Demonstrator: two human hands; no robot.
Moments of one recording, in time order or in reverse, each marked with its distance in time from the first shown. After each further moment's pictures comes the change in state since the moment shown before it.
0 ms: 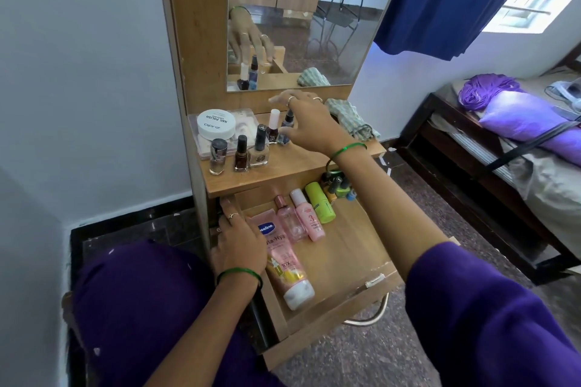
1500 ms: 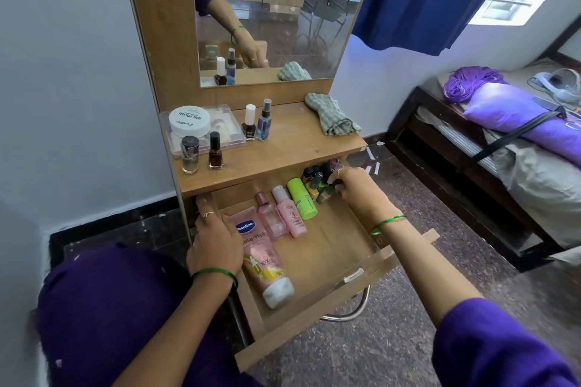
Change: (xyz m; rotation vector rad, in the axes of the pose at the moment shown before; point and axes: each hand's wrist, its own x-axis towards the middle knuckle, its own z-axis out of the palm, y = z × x) left_hand 0.000 0.000 -0.002 -0.003 -0.022 -0.008; right_hand -0.123 0.110 0.047 -0.003 -0.109 0.285
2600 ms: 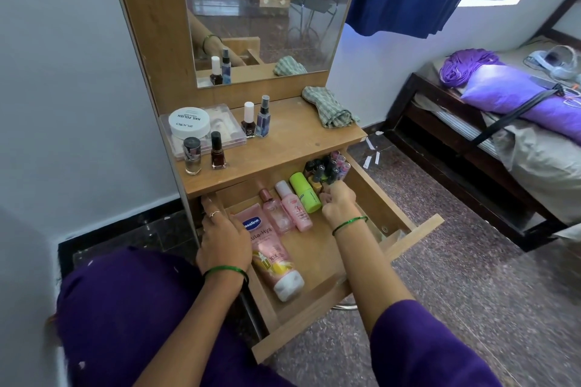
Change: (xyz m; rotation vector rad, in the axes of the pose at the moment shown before) left_hand -0.002 0.003 0.000 -0.022 -0.001 -0.016; right_hand -0.003 -0.076 0.029 1.732 0.488 1.192
